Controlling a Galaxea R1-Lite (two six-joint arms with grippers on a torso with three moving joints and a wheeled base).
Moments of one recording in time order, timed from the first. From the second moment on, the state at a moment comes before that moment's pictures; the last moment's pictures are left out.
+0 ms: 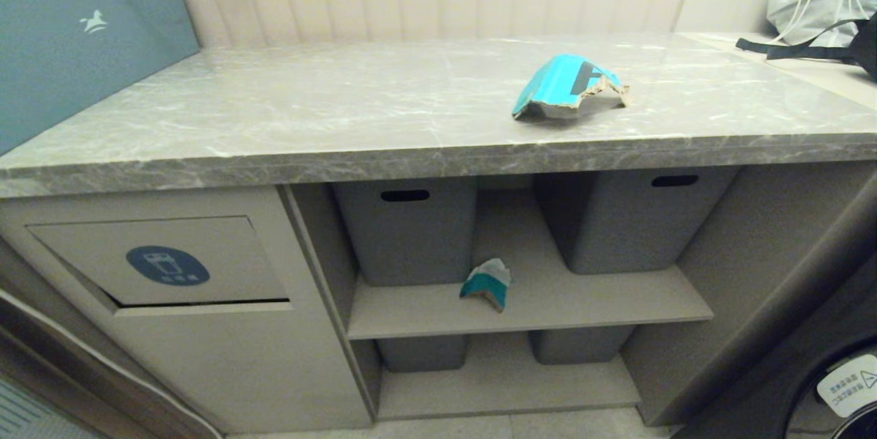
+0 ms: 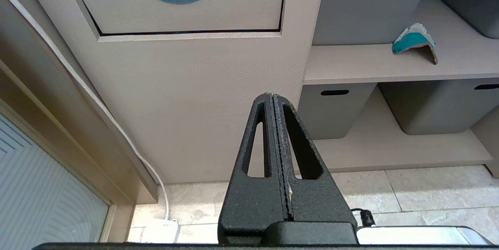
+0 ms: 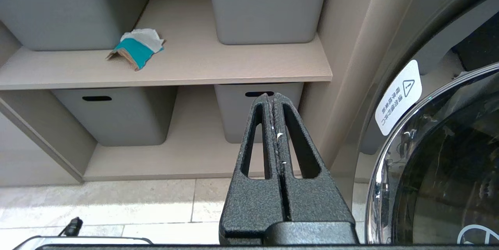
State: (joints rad) left arm 0.00 0.00 -0.01 0.02 0.00 0.01; right arm -0.01 0.00 0.00 0.00 0.00 0.00
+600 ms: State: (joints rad) left arm 0.00 0.00 -0.01 0.02 0.00 0.01; right arm -0.01 0.00 0.00 0.00 0.01 -0.01
